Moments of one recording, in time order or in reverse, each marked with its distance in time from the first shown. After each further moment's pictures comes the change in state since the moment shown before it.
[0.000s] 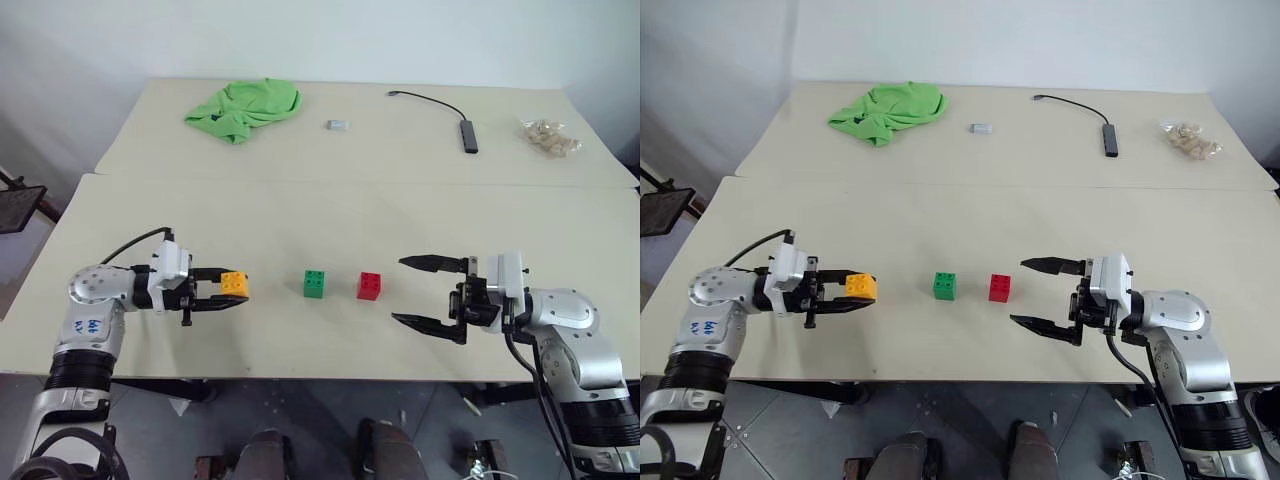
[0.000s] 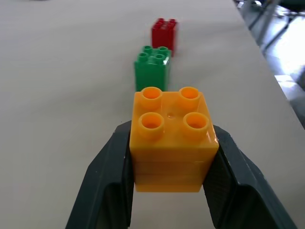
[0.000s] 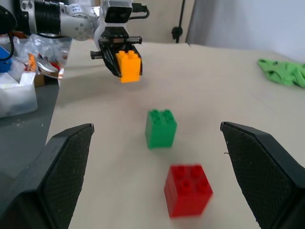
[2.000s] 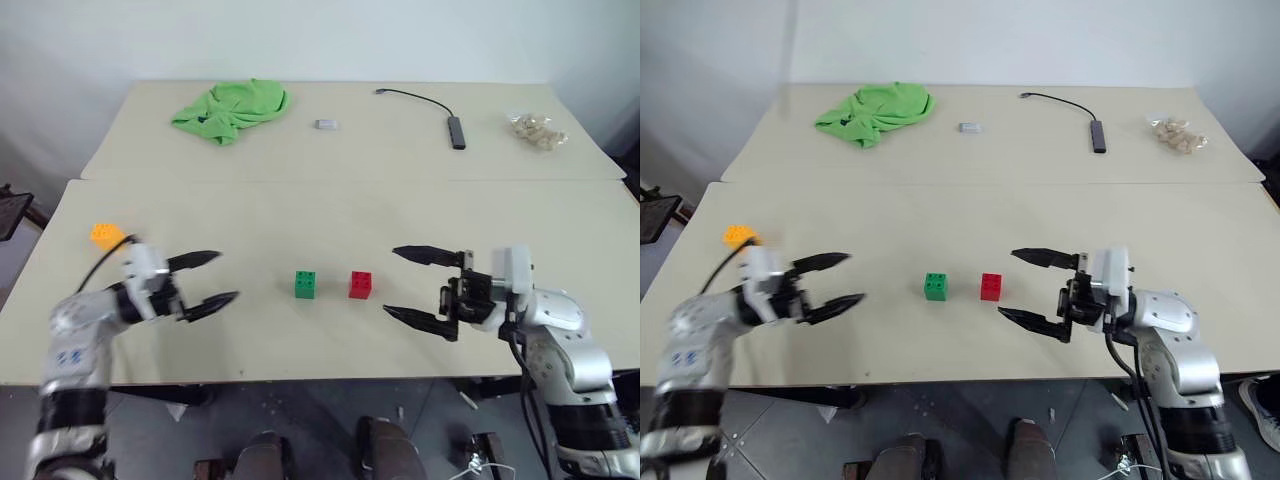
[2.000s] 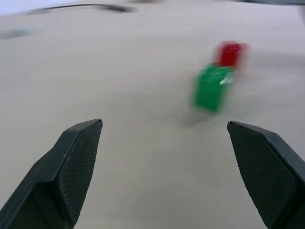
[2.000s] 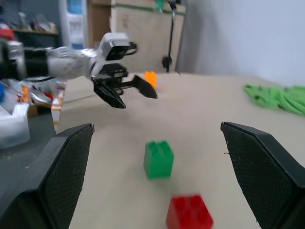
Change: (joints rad) left arm 0.438 -0.058 0.402 -0.469 -0.069 0.258 0.449; right arm -0.120 0.131 0.048 0.013 0.062 0.025 -0.016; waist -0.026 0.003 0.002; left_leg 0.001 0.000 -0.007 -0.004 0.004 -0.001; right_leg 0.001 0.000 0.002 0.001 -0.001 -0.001
